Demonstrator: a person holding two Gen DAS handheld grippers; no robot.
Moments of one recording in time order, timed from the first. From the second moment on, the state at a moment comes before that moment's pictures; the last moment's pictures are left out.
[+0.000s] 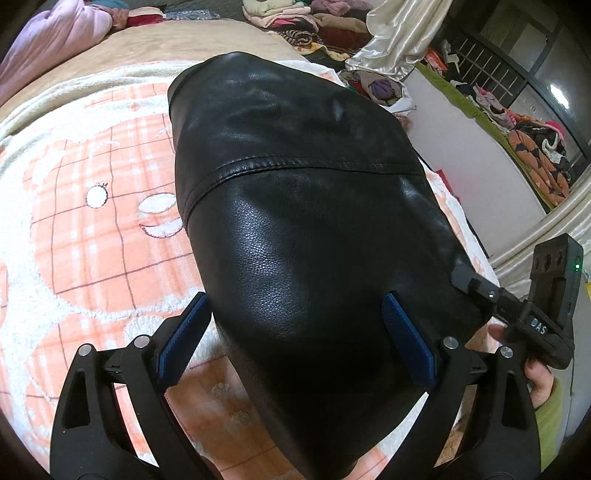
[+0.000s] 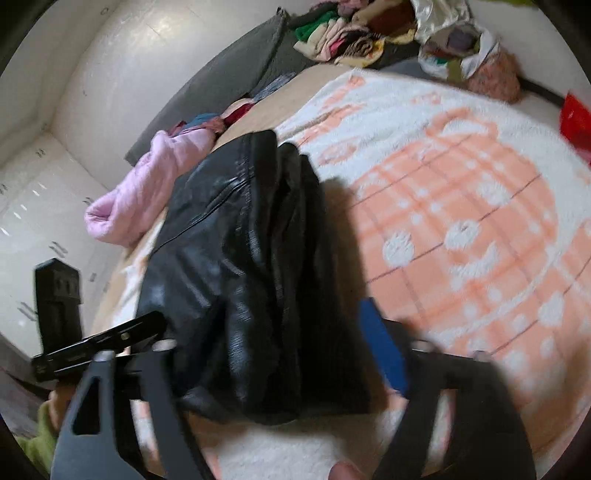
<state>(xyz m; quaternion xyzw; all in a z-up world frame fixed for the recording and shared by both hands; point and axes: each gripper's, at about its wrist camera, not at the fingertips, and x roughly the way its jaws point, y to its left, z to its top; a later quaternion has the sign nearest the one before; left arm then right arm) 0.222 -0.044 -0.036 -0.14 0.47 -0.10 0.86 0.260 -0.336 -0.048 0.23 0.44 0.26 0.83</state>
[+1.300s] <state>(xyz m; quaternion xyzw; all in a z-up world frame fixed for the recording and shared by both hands) 0.219 -0.054 -0.033 -0.11 0.47 -0.10 0.87 0.327 -0.293 0.017 0.19 0.35 0.29 0.87</state>
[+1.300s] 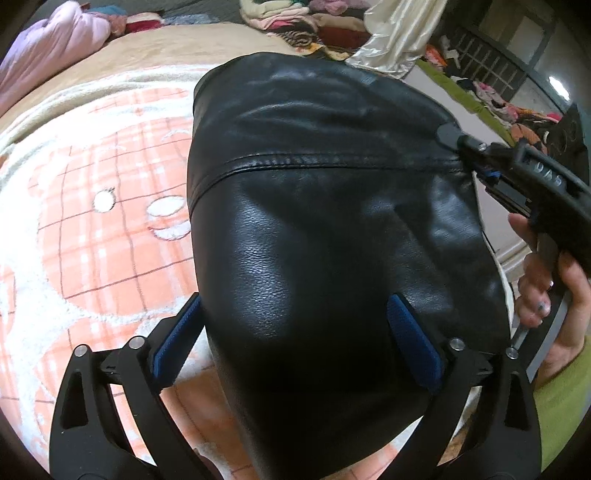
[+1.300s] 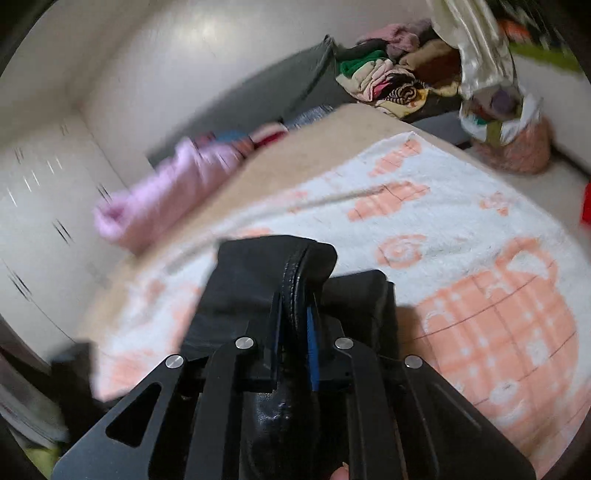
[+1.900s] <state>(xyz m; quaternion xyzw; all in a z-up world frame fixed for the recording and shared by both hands) 0.216 -0.074 -0.035 -0.07 0.46 -0.10 0.88 0.345 -0.294 -0.041 0.15 0.42 0.20 0.87</state>
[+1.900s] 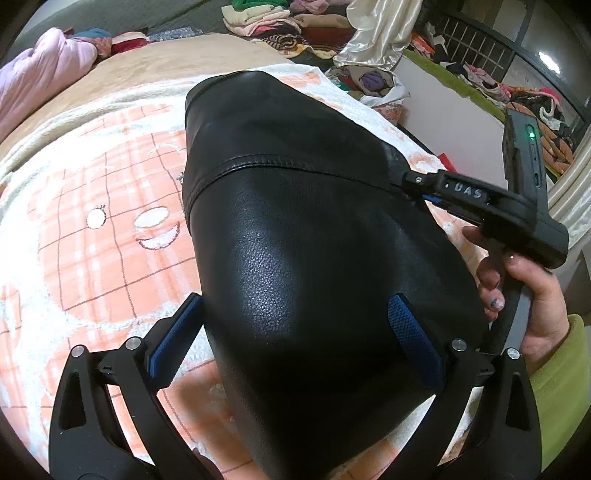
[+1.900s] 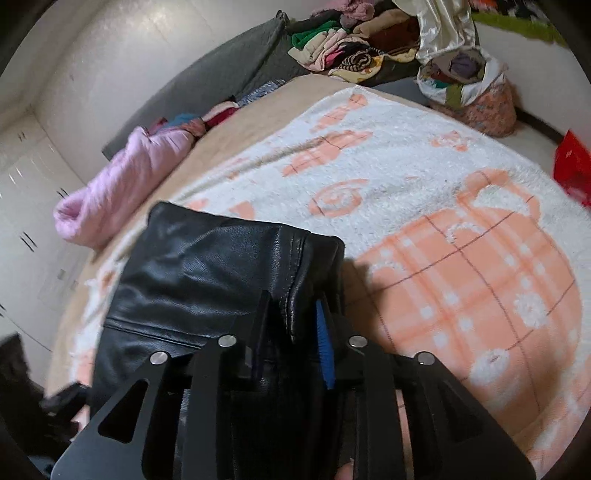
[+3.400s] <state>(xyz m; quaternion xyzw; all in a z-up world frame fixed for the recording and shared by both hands) 0.118 -0.062 -0.010 -0.08 0.41 -0.08 0.91 0.138 -0.291 0.013 0.06 0.32 0.17 0.93</state>
